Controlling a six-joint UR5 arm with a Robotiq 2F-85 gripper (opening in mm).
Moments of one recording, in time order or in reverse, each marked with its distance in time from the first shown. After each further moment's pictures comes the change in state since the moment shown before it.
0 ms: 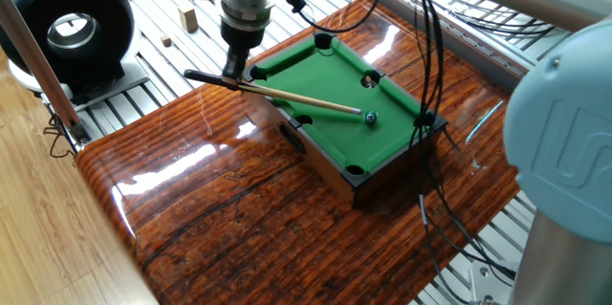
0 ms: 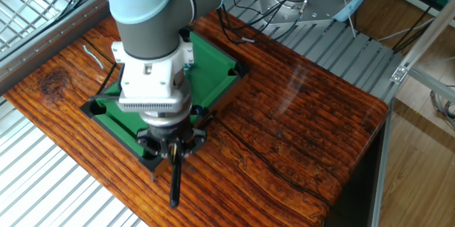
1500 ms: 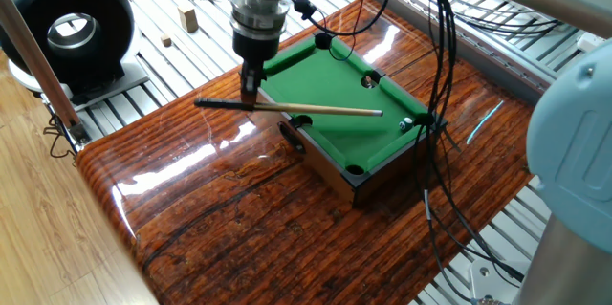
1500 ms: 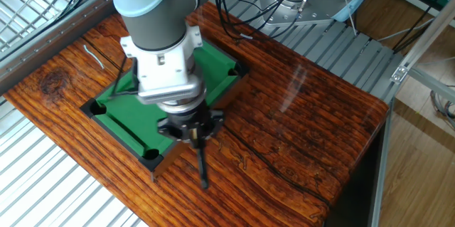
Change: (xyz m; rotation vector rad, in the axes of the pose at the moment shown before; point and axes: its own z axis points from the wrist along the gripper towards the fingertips) arm 0.021 0.058 -0.006 -0.145 0.030 -0.208
